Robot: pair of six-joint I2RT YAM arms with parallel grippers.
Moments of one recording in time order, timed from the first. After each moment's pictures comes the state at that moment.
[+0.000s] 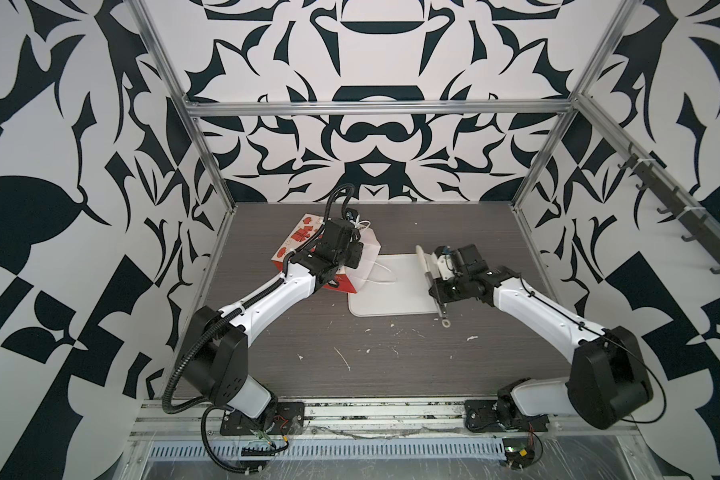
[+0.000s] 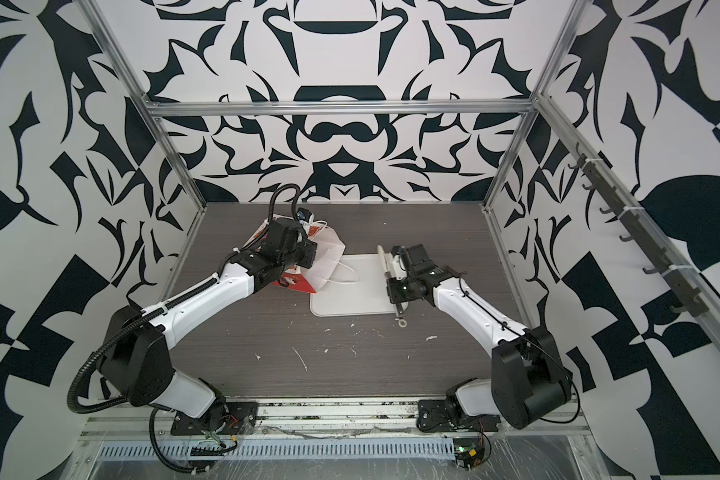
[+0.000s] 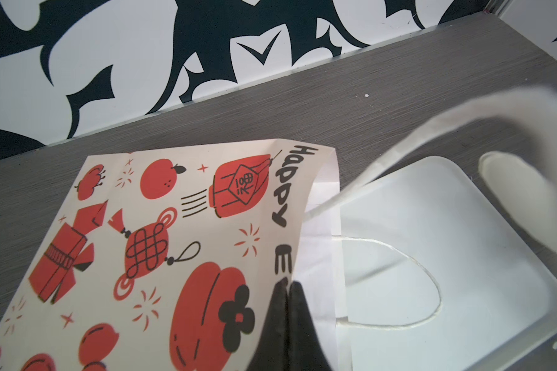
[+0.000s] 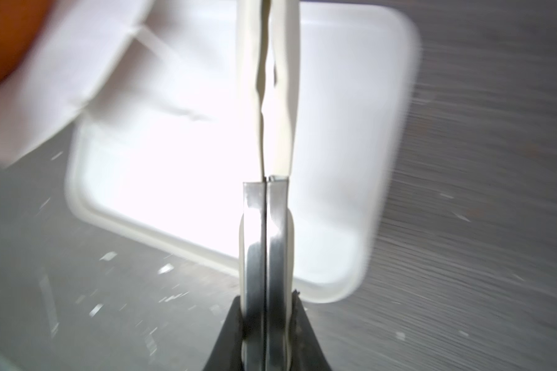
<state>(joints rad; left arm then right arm) -0.61 1.54 1.19 -0.27 -0.18 -0.10 0.43 1.38 0.95 -0.61 -0.20 0.19</state>
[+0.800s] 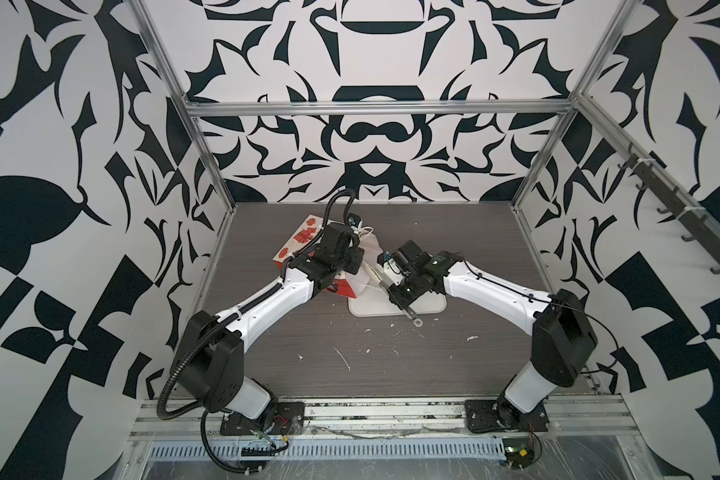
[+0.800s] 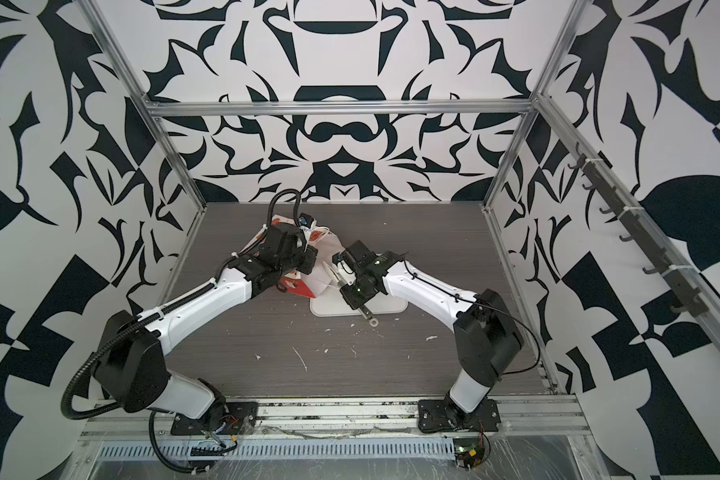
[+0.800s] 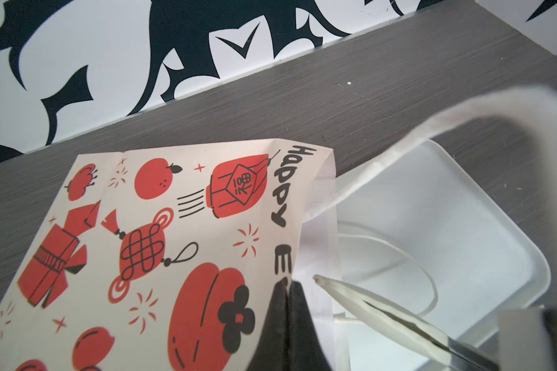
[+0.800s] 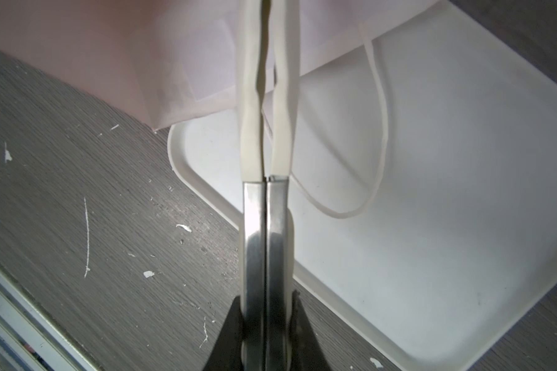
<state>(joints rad) -0.63 1.49 1.12 -0.26 -0.13 -0.05 0.73 1.67 1.28 -0.78 -0.12 0.06</state>
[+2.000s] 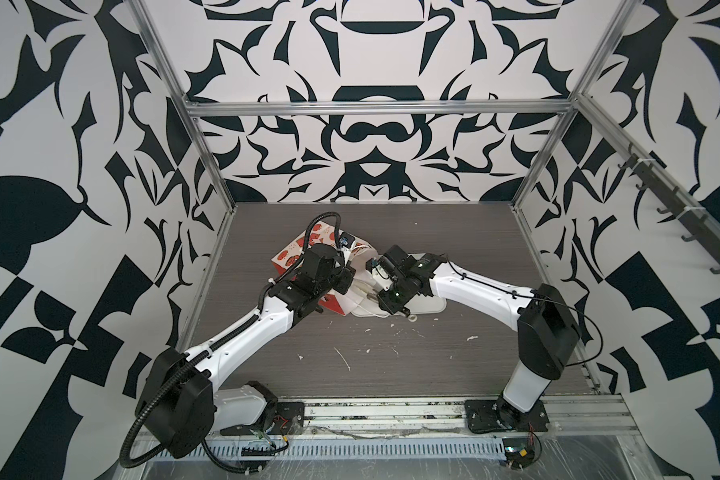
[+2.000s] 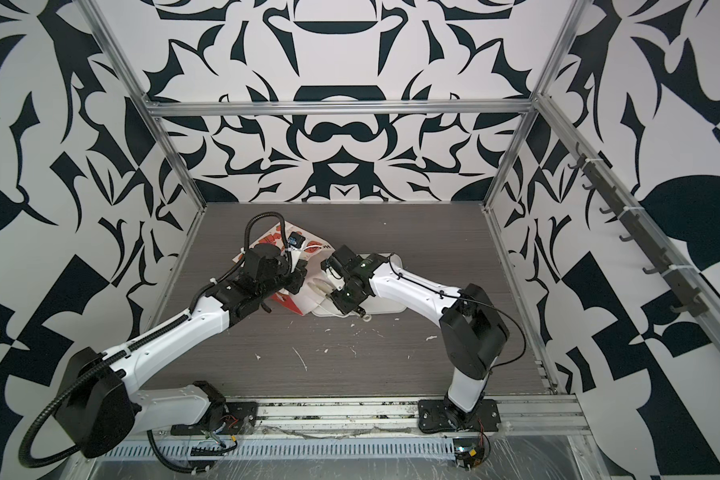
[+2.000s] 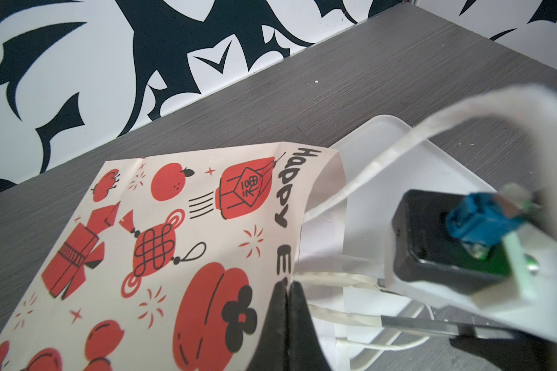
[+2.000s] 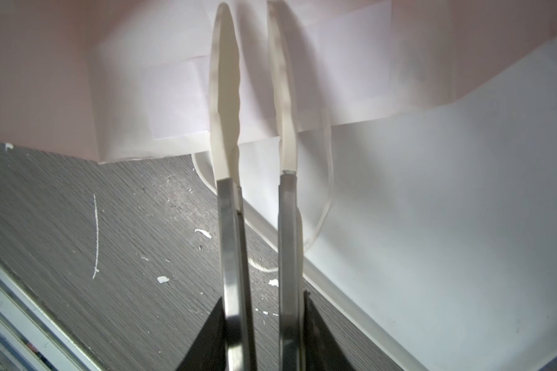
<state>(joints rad) -0.63 1.25 0.87 -0.15 -0.05 0.05 0.79 1.73 1.32 -0.78 -0.11 0.08</state>
